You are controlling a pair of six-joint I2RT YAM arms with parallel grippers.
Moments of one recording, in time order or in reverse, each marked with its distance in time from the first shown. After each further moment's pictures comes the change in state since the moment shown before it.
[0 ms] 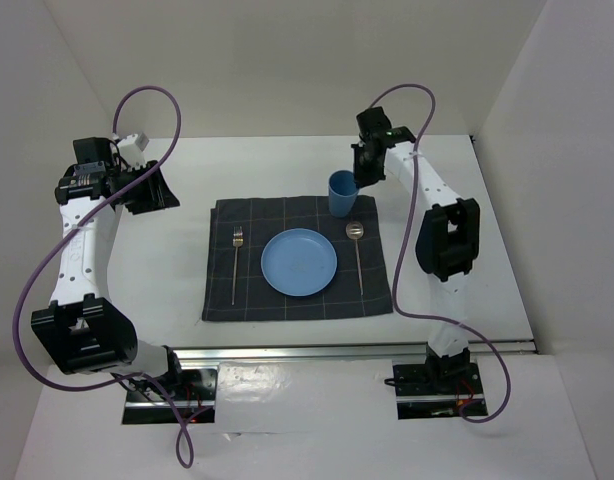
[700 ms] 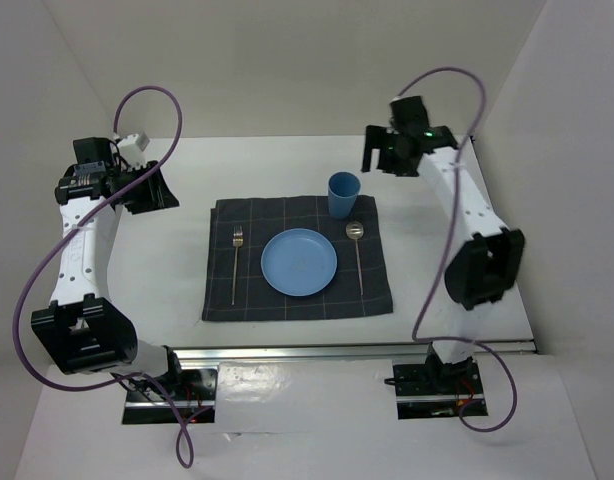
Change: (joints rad) left arm 0.000 0.000 0.000 0.000 -0.004 0.011; right arm -0.039 -0.253 -0.128 0.024 0.012 0.017
